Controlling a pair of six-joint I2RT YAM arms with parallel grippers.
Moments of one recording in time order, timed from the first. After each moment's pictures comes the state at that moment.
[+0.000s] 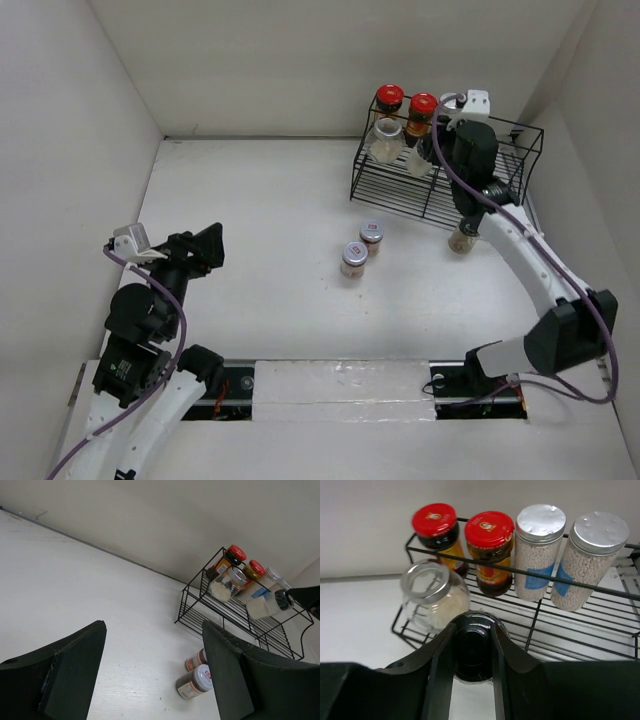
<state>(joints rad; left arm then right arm) -0.44 0.31 0.79 -0.41 -0.36 -0.52 0.32 1.35 1.27 -0.04 0.30 0.16</state>
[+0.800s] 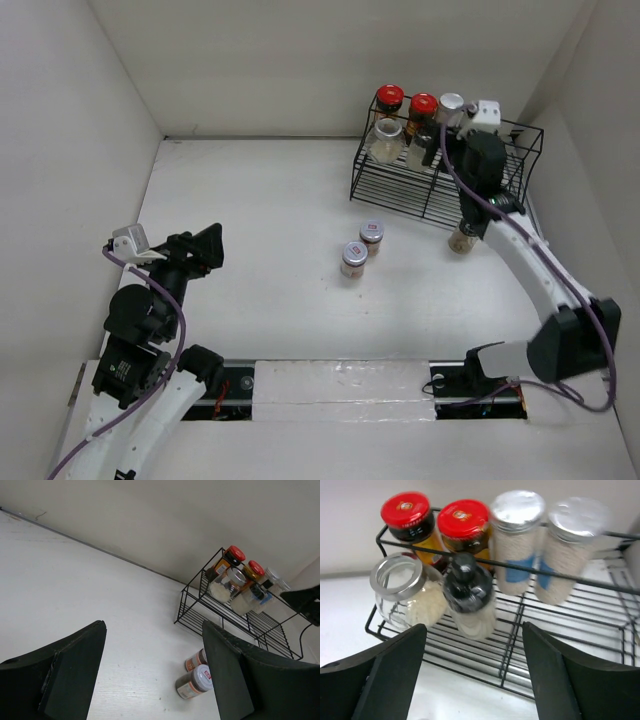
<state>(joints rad) -0.44 0.30 0.79 -0.41 -0.36 -0.52 0.23 1.42 1.27 -0.01 0.23 0.14</state>
